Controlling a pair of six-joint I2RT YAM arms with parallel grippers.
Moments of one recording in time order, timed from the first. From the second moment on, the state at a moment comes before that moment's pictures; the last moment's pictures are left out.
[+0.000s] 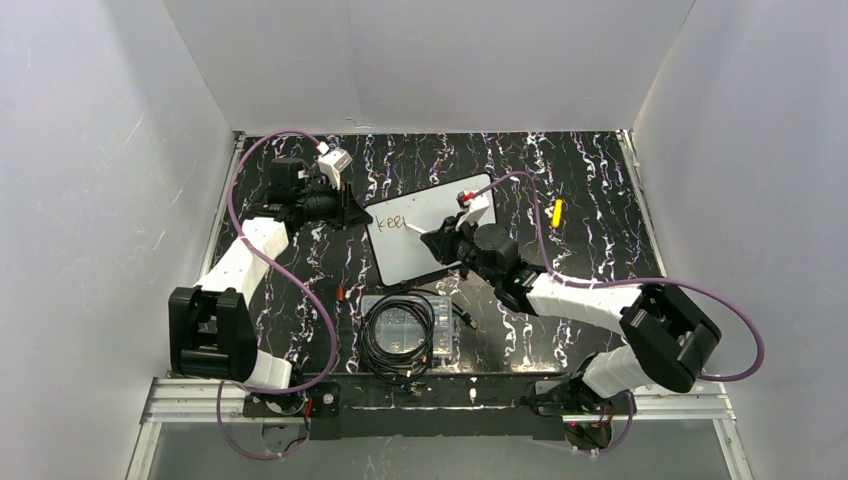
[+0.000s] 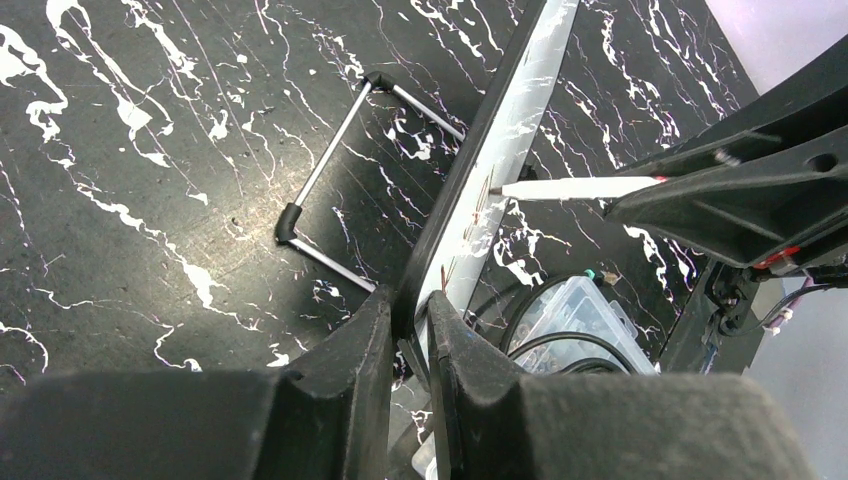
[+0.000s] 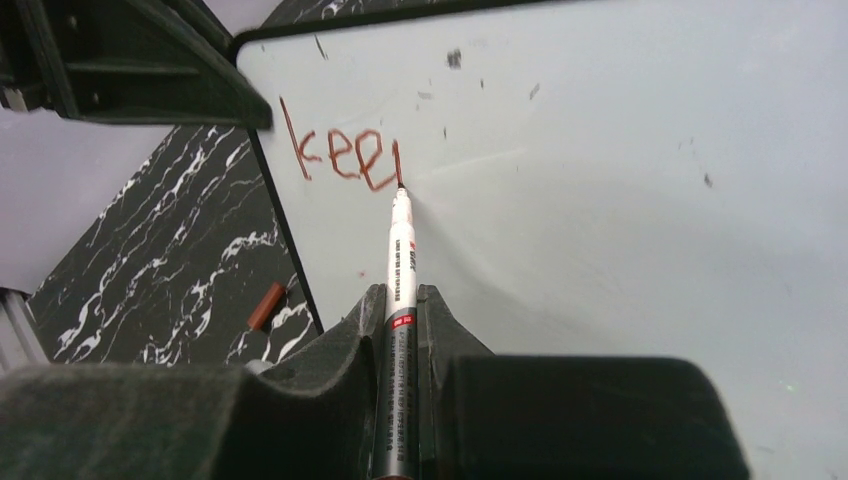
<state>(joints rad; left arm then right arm) -0.11 1.44 1.04 -0.30 0.80 0.03 0.87 1.42 0.70 0.56 0.12 0.41</state>
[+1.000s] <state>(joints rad) -0.11 1.43 1.04 -0.30 0.80 0.03 0.87 1.38 0.73 0.56 0.07 0.41</state>
